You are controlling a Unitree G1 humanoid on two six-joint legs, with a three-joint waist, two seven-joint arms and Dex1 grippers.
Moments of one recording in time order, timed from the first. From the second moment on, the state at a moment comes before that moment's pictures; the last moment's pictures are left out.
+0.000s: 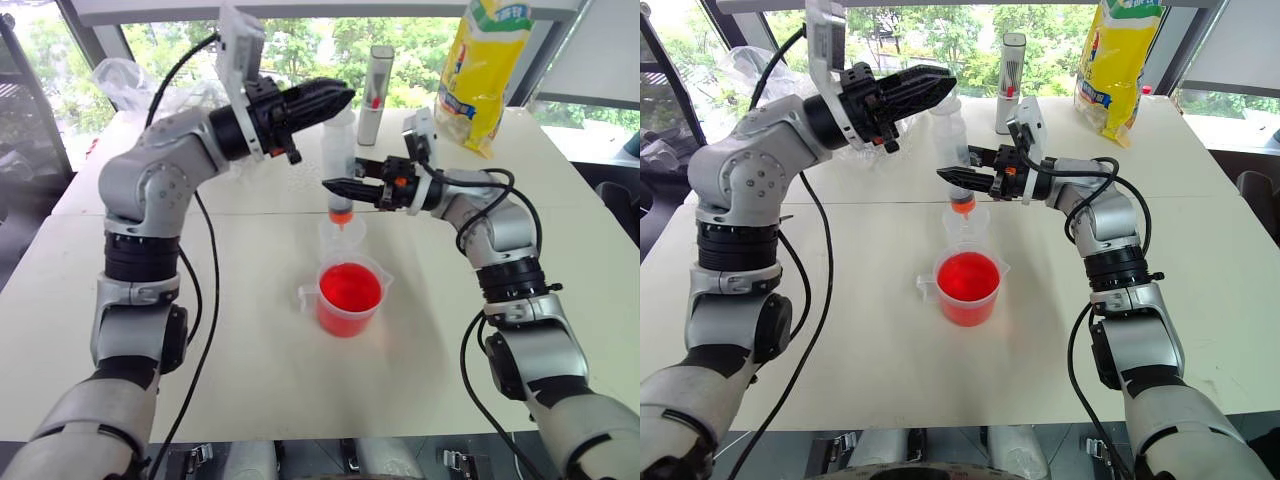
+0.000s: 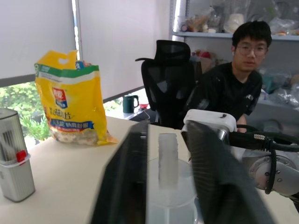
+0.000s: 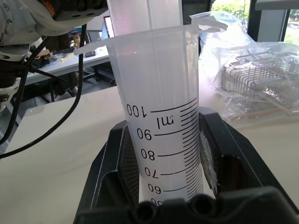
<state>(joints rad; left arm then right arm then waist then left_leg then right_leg) -1.03 0.41 0.06 0.07 -0.68 0.70 -0.81 -0.90 -0.41 0.07 0.35 0.43 0.32 1.11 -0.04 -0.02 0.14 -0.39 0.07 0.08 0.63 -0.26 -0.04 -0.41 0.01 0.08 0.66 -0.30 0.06</state>
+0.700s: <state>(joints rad) -0.98 0.42 0.03 0.04 -0.64 0.69 -0.84 -0.87 -0.41 0.07 0.31 0.43 0.37 1.11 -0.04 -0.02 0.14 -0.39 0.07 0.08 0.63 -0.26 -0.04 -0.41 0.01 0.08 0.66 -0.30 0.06</state>
